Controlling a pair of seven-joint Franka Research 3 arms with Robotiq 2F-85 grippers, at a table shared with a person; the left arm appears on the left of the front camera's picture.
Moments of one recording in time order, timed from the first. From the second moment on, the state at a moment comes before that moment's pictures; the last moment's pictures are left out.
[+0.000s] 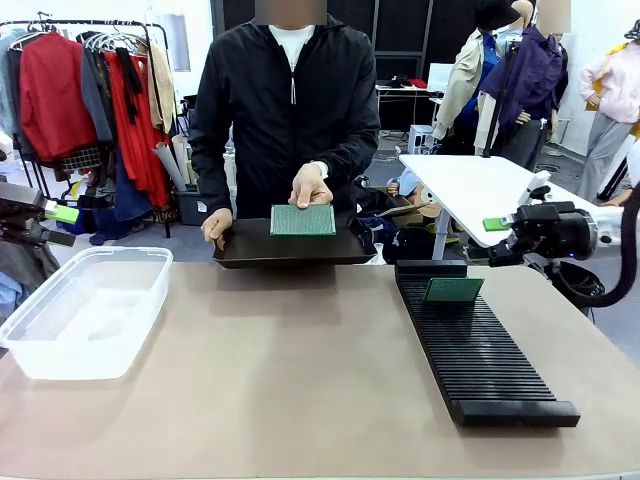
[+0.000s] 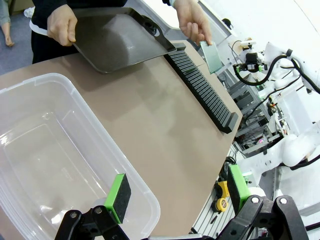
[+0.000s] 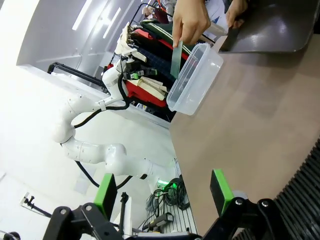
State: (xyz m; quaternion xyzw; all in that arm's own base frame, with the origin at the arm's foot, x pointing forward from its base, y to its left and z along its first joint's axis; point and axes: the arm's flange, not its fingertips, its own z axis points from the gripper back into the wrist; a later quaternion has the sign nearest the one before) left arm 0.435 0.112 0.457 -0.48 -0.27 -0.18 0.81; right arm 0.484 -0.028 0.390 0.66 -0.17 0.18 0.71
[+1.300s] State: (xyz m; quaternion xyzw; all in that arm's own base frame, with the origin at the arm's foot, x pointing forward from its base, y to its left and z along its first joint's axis) left arm 0.435 0.112 0.457 -0.48 -0.27 -0.18 0.81; right arm 0.561 0.088 0.422 0.62 -0.15 0.19 0.75
